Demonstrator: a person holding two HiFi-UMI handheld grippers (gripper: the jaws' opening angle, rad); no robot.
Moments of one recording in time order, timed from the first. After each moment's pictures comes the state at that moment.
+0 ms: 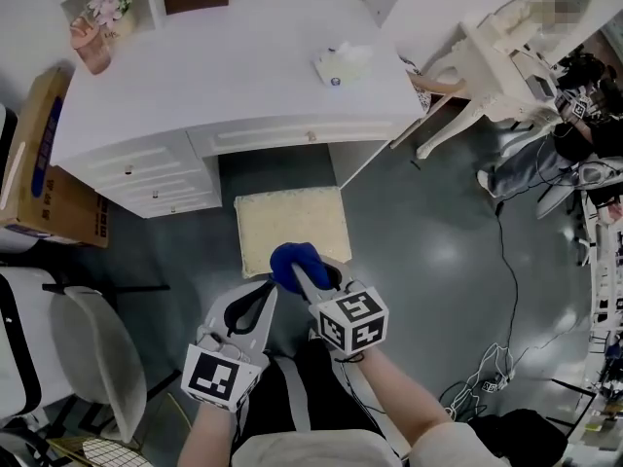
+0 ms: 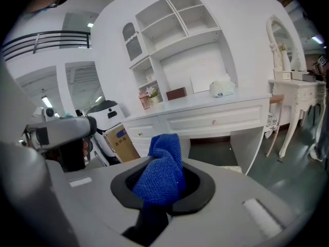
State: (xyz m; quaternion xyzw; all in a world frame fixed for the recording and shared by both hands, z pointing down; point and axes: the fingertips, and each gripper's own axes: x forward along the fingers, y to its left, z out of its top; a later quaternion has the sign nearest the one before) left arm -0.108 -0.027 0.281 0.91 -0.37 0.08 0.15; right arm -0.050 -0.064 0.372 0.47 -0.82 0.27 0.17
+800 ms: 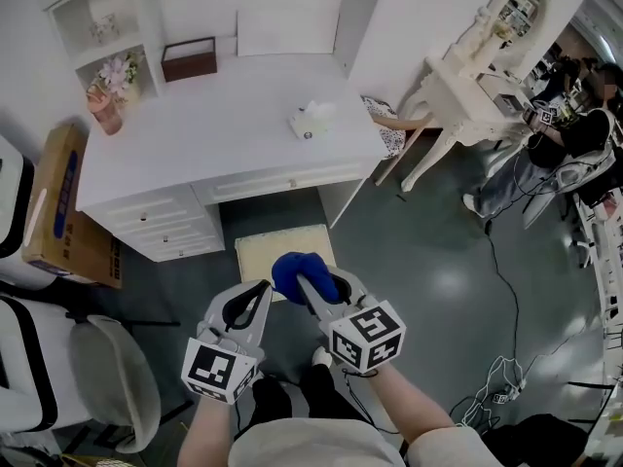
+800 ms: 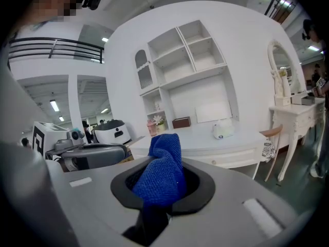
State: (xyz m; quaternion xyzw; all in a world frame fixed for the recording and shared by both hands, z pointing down) left arm -0.092 -0.035 0.173 0.93 -0.36 0.06 0.07; right arm -0.026 -0.052 0.201 0.49 -0.85 0.19 0.09
